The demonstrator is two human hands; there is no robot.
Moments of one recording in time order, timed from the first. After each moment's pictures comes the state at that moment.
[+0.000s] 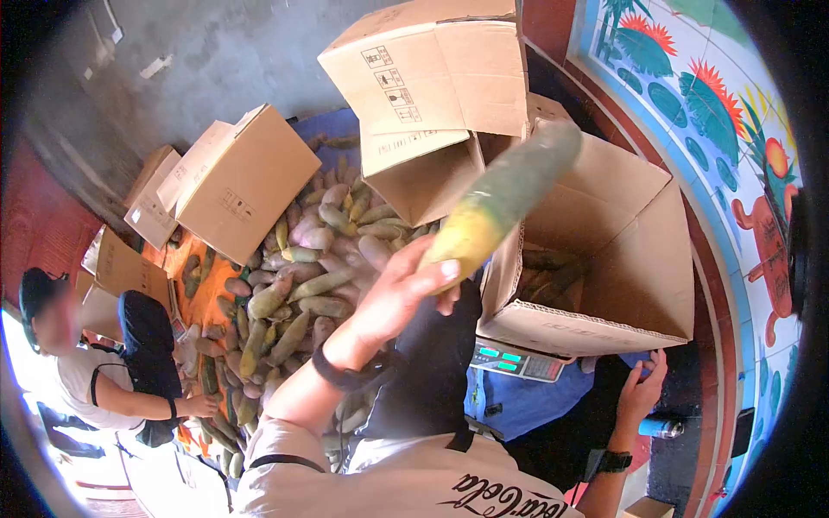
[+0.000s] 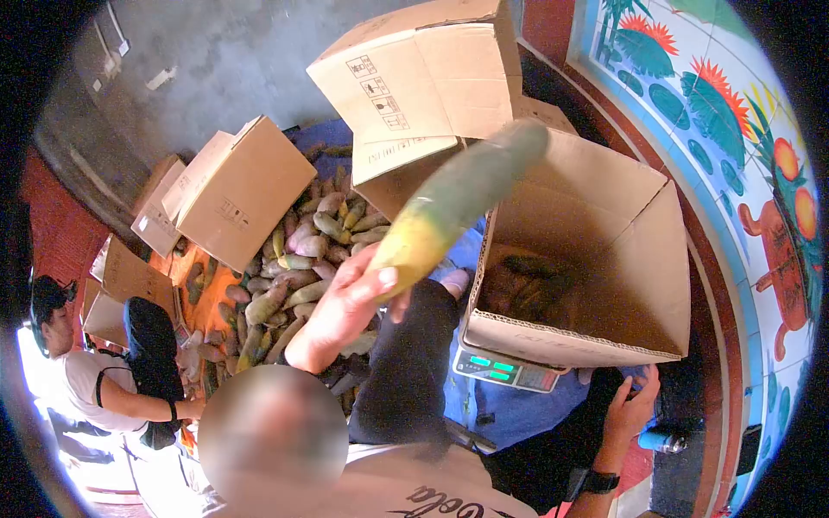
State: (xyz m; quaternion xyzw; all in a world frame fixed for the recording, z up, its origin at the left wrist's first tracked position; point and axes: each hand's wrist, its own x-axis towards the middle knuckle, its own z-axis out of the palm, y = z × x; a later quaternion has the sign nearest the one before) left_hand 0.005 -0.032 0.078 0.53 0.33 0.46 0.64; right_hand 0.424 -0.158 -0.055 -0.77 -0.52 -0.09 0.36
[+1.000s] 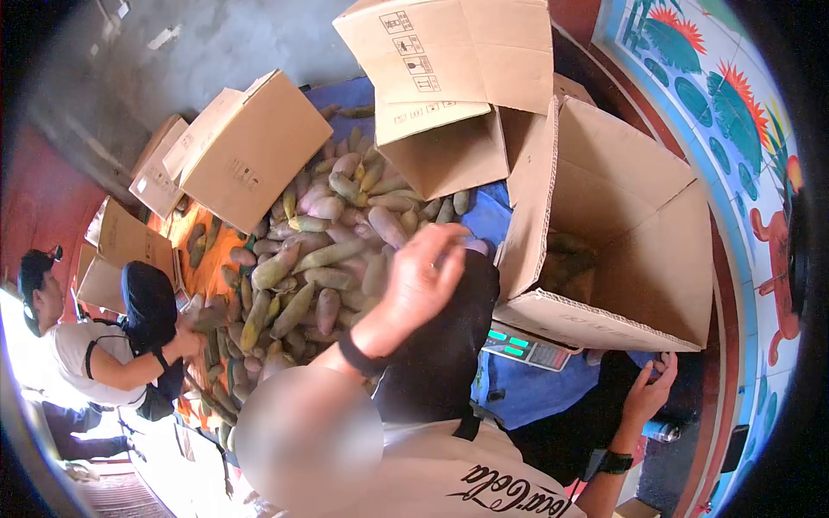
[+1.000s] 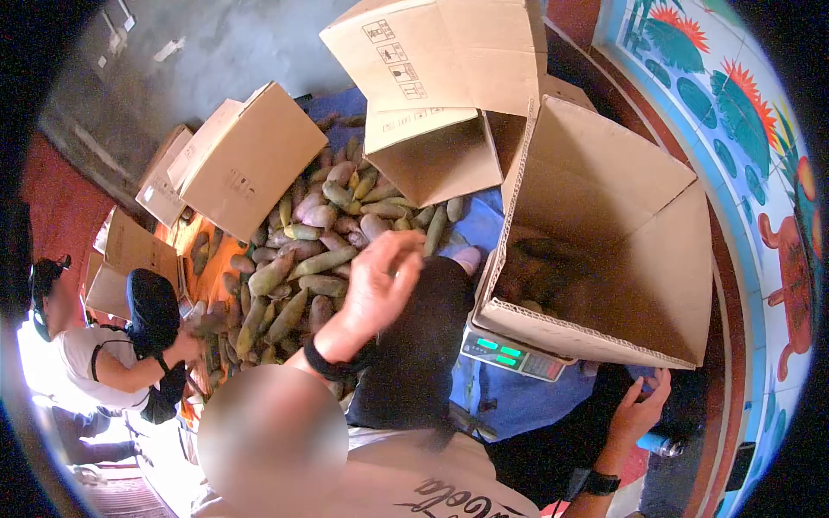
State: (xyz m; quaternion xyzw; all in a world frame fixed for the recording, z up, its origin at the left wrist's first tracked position) left_hand 0.013 -0.026 0.014 0.69 0.48 0.51 0.18; right_hand 0.423 -0.157 -0.054 -0.76 -0.53 -0.08 0.38
